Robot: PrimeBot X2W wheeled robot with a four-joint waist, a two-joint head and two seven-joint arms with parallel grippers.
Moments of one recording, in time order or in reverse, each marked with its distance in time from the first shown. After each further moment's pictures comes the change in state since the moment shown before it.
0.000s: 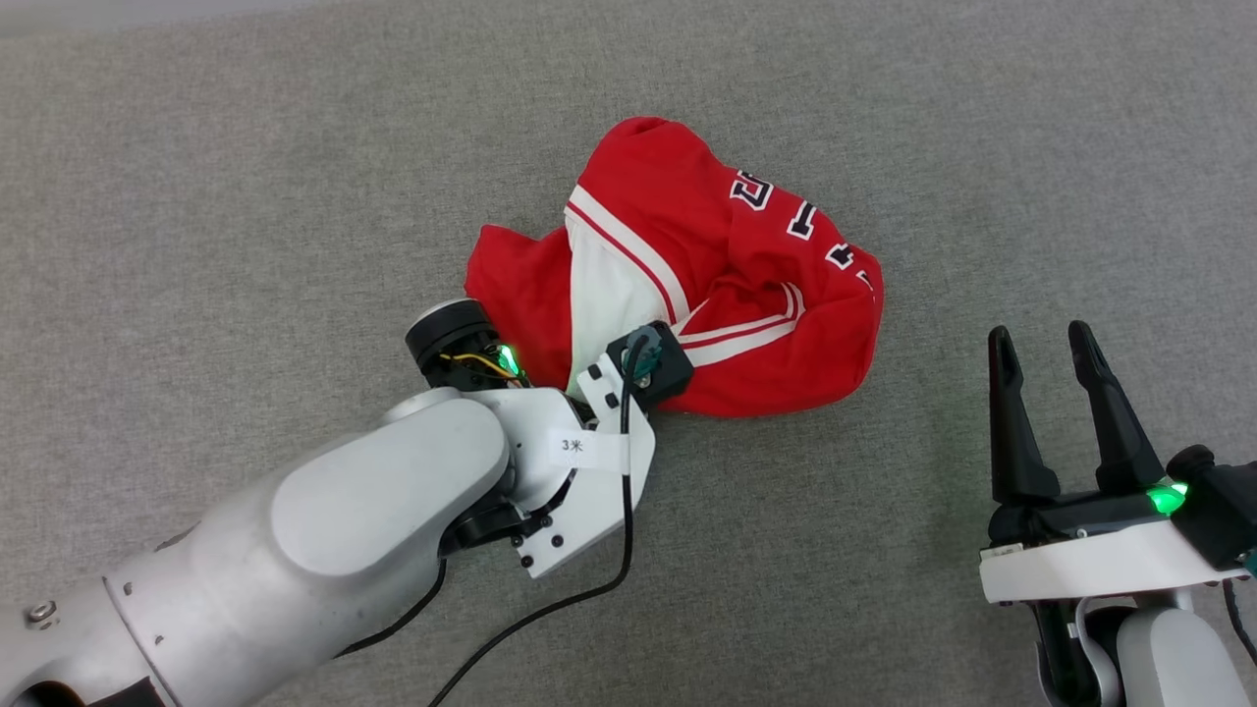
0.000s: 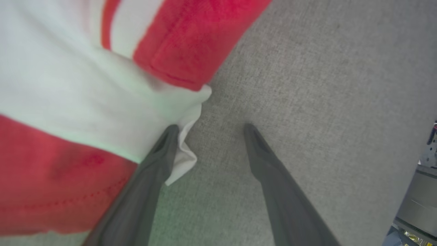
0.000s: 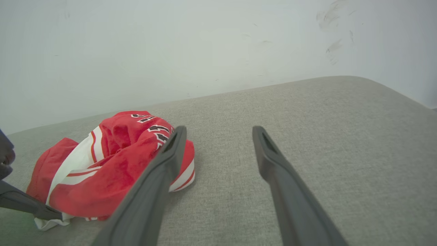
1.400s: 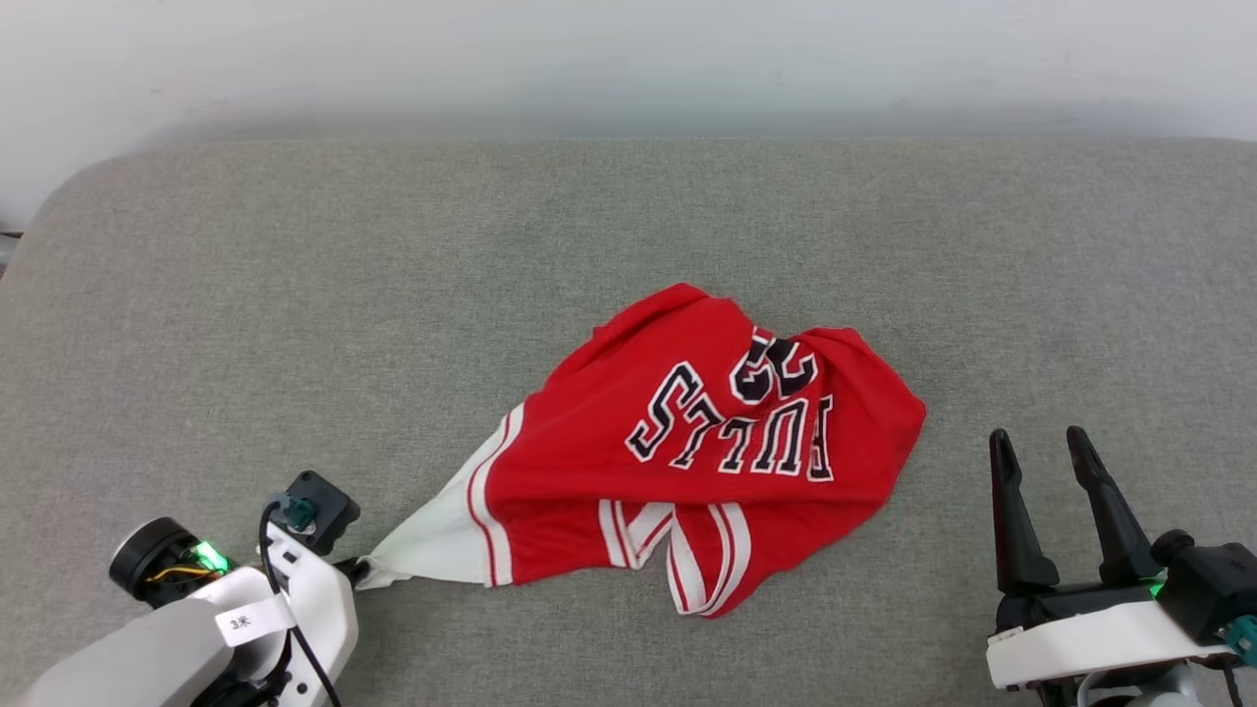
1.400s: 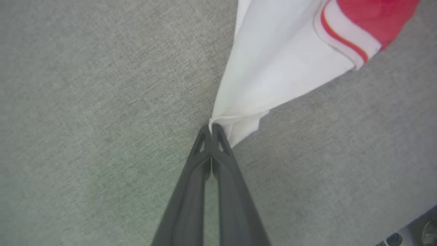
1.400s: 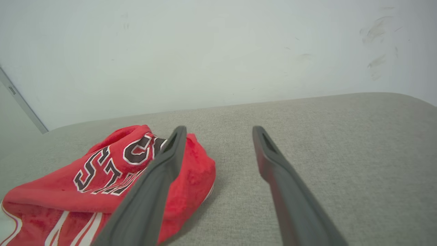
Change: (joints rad) left arm 0.352 0.329 0.011 0.136 -0.129 0.131 -0.562; right arm 0.132 0.000 -0.029 0.038 -0.039 0.000 0.000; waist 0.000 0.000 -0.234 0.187
